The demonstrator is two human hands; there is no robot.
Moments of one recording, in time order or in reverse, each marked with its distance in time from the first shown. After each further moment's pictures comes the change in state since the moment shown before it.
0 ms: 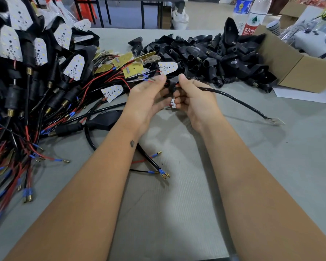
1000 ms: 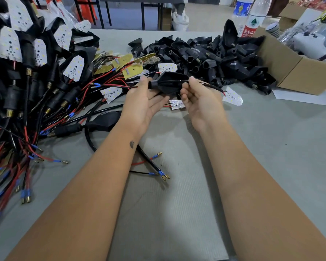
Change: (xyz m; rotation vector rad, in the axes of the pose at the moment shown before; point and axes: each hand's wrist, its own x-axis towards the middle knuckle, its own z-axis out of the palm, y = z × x) left_hand 0.000 0.000 -0.004 -0.151 0.071 -0.034; right_hand 0.002 -0.003 -0.001 0.323 0.180 0.060
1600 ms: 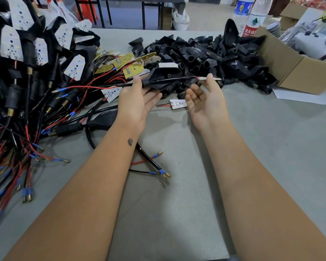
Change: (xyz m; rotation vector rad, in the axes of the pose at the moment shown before) left_hand 0.003 0.003 -0.006 0.015 0.132 0.087; right_hand 0.002 -0.003 -0.004 0.174 0.117 0.081
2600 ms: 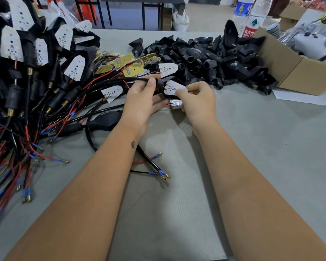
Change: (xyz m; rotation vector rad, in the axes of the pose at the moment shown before) left_hand -0.002 -0.004 0.006 0.232 -0.133 0.047; right_hand 0.003 0.017 0.003 -0.942 0.033 -0.383
